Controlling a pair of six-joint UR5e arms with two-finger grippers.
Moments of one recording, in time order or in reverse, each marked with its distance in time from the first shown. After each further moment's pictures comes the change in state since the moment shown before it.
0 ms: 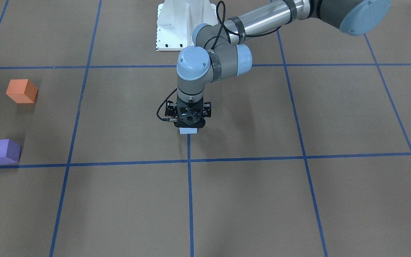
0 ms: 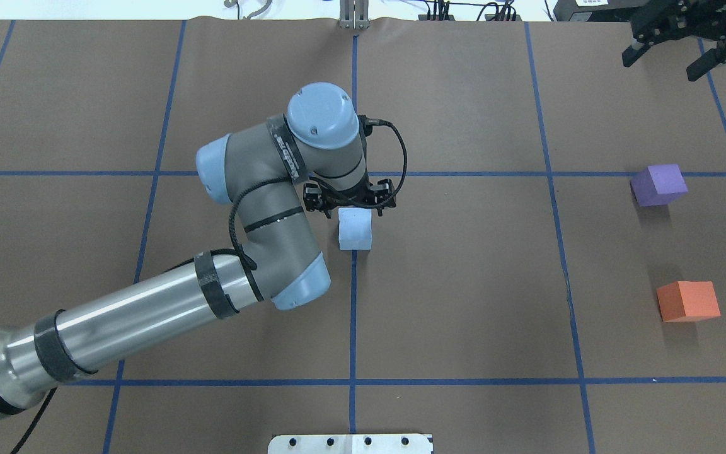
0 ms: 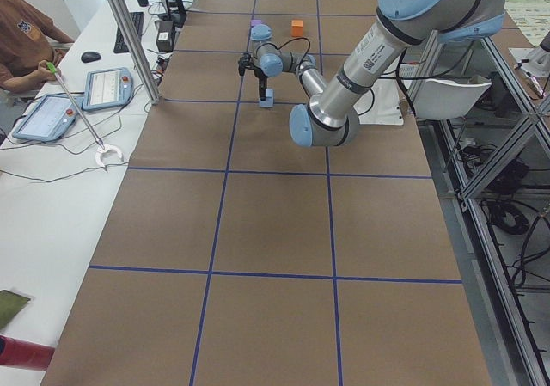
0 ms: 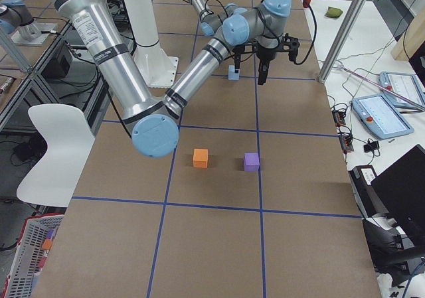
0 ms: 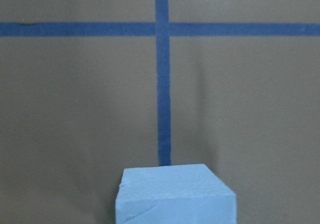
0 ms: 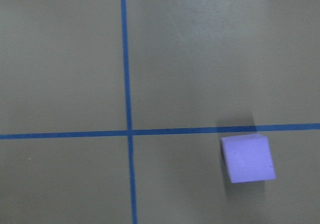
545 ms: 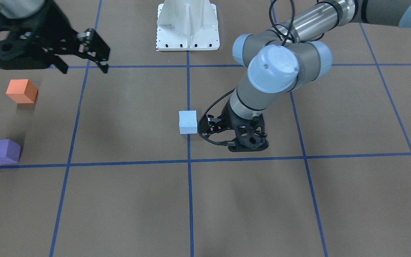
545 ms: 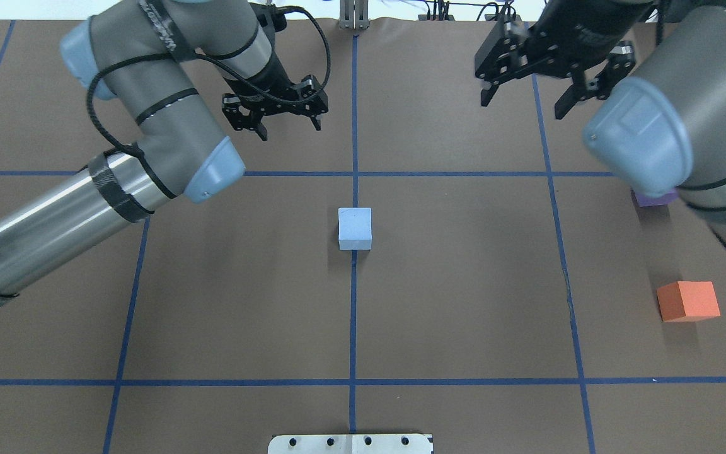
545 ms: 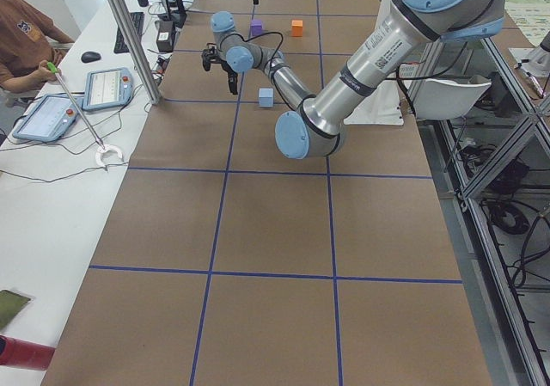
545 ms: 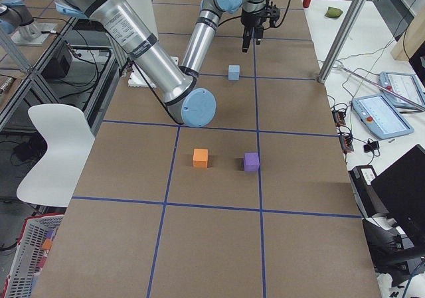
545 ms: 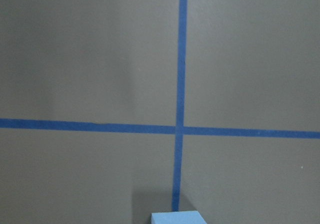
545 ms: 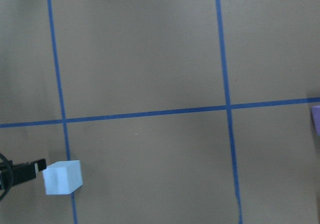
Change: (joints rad) left arm -0.258 0.119 -0.138 0.054 -0.223 0.099; right arm -0.306 0.245 -0.003 -0.083 -0.160 0.303
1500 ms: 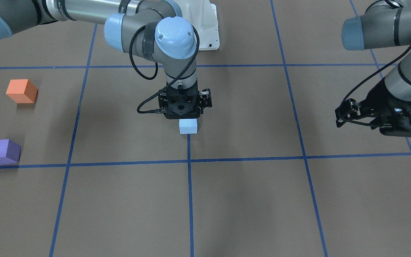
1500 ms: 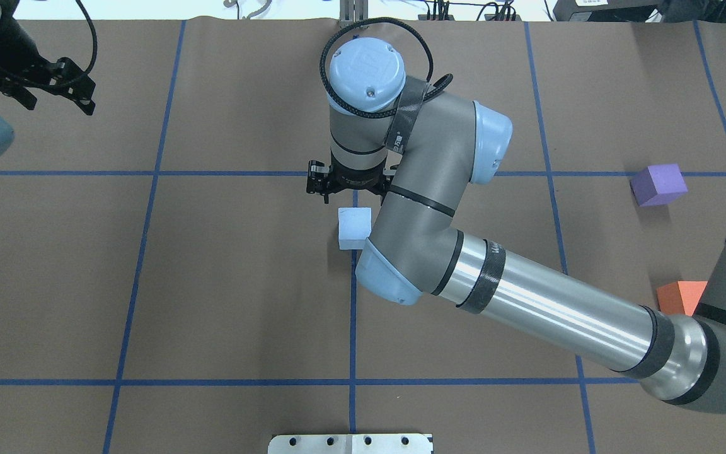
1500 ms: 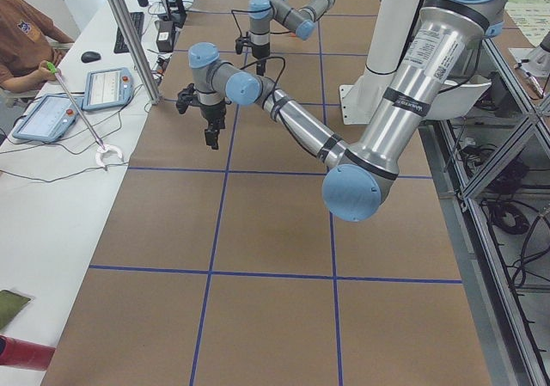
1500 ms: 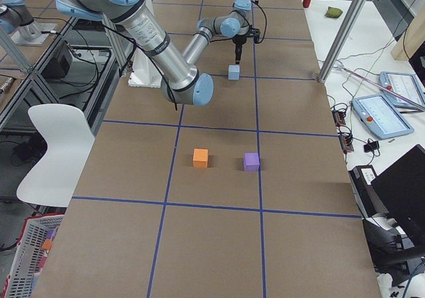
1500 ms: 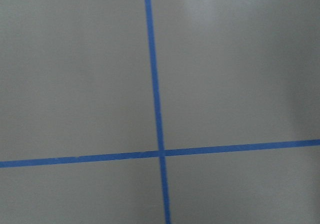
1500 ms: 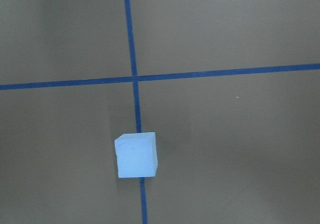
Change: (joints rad) left arm -0.297 0.393 -0.309 0.302 -0.006 0.614; right arm -0.363 0.128 -0.527 0.542 -0.301 0.243
